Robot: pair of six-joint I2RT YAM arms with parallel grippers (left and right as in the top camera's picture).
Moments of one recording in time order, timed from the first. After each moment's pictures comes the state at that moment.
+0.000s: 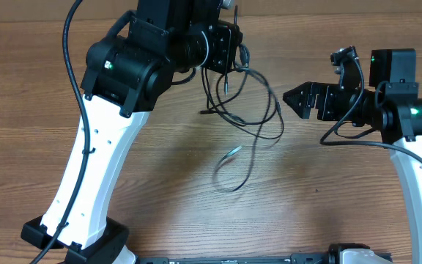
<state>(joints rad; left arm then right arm) -0.49 1.76 2.29 -1.11 0.32 -0.25 0.01 1.35 1.38 -0.98 -0.58 0.10</state>
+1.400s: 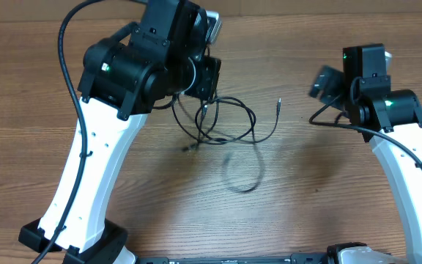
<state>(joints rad) -0.49 1.75 2.28 -1.42 0.17 -0.20 0.12 1.41 1.38 -0.92 0.13 0.45</state>
